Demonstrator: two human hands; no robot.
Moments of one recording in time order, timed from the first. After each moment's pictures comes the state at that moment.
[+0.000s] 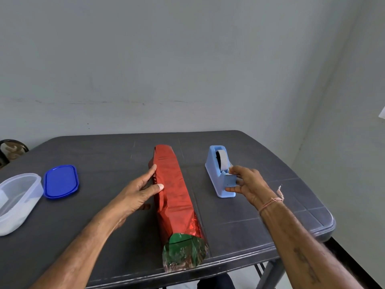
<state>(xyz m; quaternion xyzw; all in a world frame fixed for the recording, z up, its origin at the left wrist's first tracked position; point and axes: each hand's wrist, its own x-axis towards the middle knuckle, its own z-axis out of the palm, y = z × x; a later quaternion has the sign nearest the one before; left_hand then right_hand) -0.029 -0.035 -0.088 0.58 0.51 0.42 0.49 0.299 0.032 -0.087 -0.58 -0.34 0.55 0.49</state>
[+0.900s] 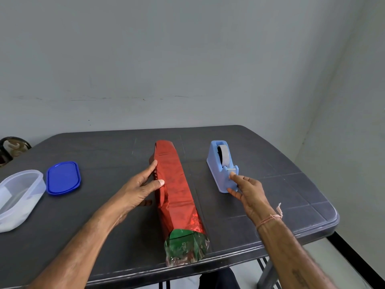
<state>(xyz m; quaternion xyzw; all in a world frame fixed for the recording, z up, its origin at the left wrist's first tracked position) -0.030 -0.034 -0.089 0.58 0.51 0.41 0.49 0.289 0.009 -0.129 -0.54 -0.30 0.52 0.59</state>
